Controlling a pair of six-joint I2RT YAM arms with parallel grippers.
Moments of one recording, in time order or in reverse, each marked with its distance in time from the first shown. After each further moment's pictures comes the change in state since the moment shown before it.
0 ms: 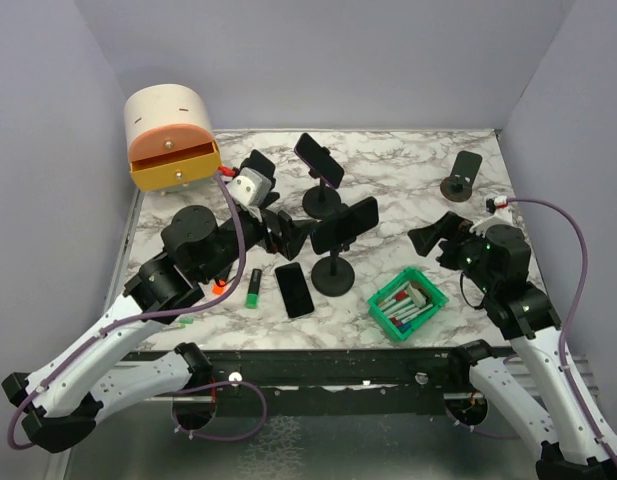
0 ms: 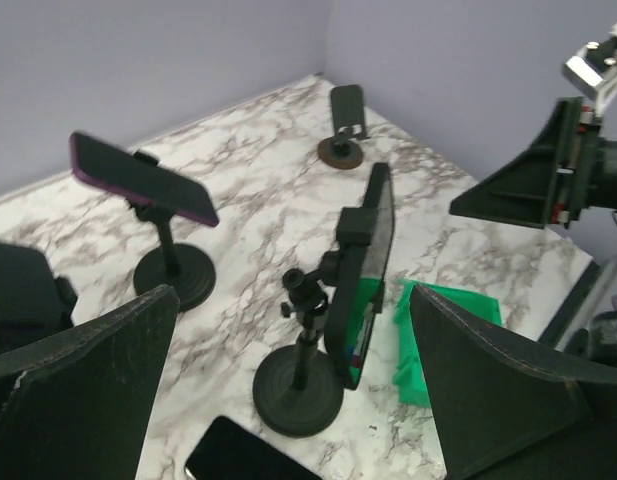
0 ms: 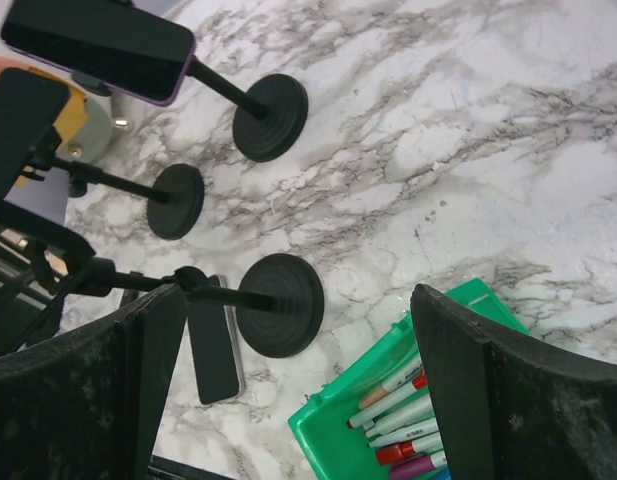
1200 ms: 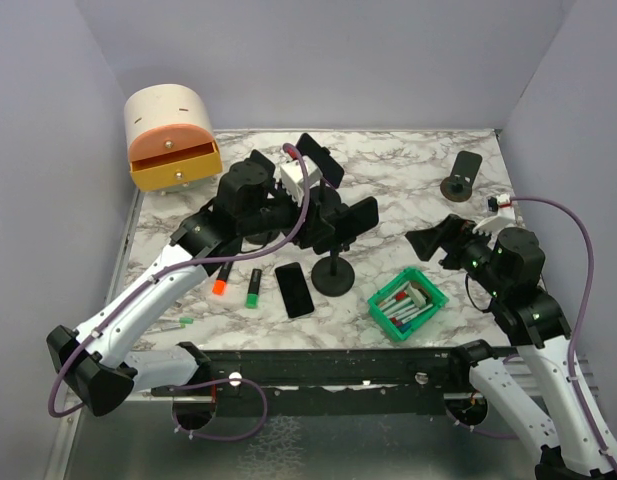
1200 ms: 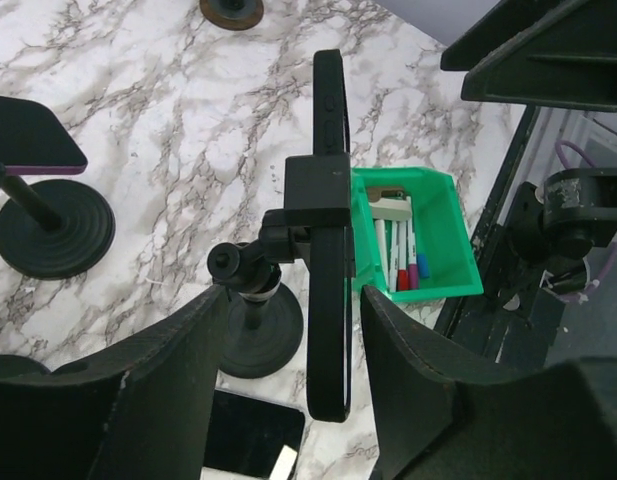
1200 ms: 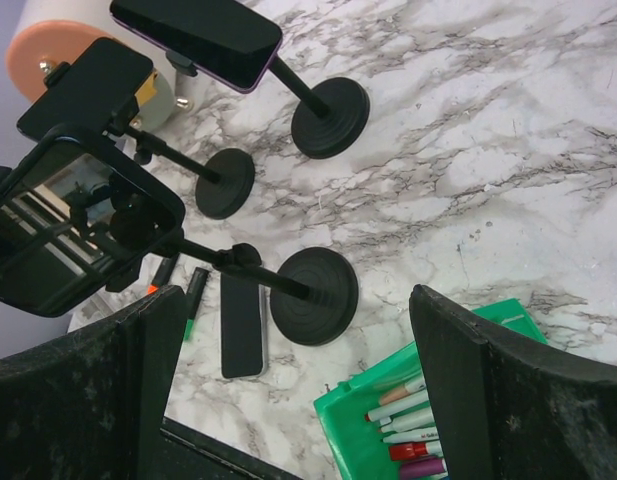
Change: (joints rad) left arm 0.138 0.339 0.194 -0.155 0.502 0.081; right arm 0.000 -0.053 0.048 0.007 -0.141 -0.079
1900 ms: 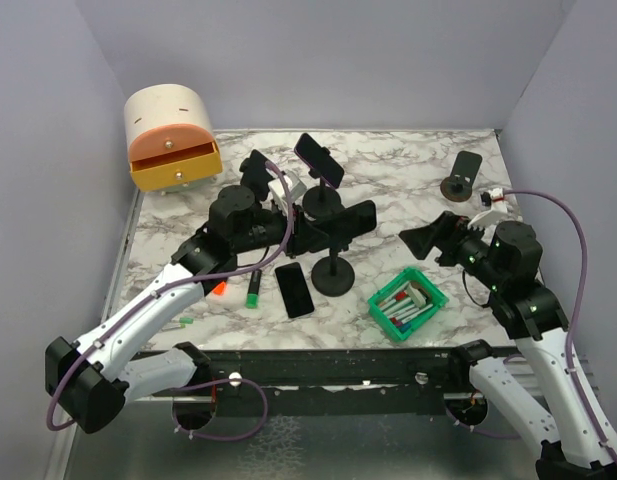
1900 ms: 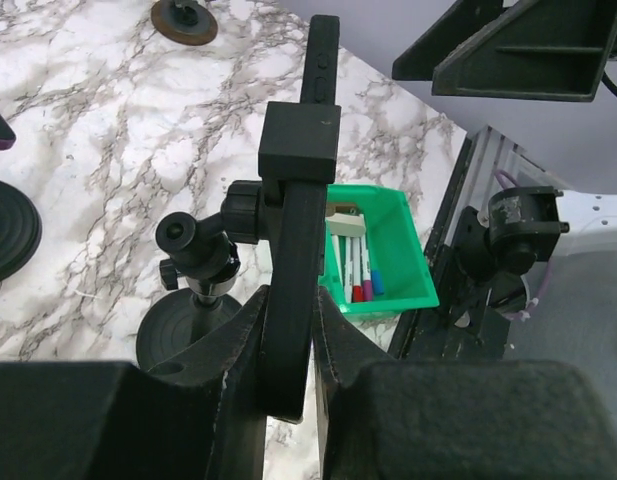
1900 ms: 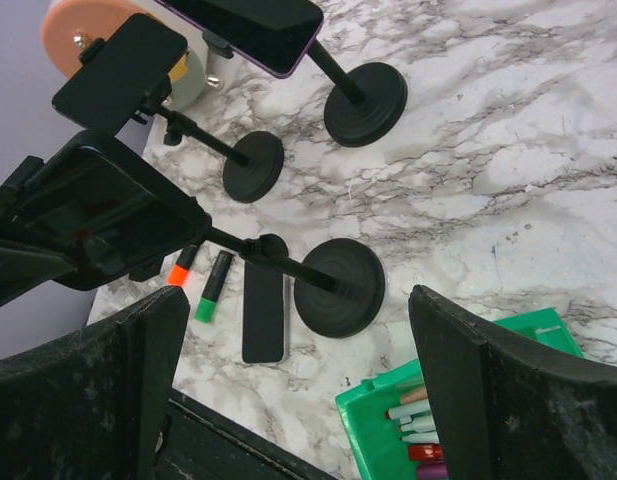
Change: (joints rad) left arm 0.045 -0.095 -0.269 0.280 0.113 -0.156; right arm 0.000 0.043 0.022 0.016 -0.080 0.002
